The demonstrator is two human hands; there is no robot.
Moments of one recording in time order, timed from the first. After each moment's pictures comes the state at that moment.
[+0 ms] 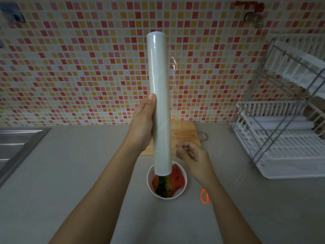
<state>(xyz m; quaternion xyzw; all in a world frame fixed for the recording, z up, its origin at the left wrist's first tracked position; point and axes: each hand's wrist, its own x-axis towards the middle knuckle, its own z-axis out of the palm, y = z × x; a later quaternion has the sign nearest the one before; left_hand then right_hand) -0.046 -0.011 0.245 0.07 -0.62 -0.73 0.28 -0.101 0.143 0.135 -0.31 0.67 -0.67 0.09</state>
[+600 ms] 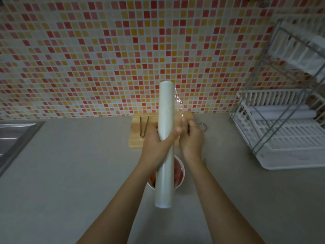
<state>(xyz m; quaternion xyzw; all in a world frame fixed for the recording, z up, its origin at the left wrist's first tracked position) -0.044 0.030 0.172 0.23 -0.74 -0.60 0.21 -0.122 0.101 0.153 -0.14 0.76 -0.63 -0.07</state>
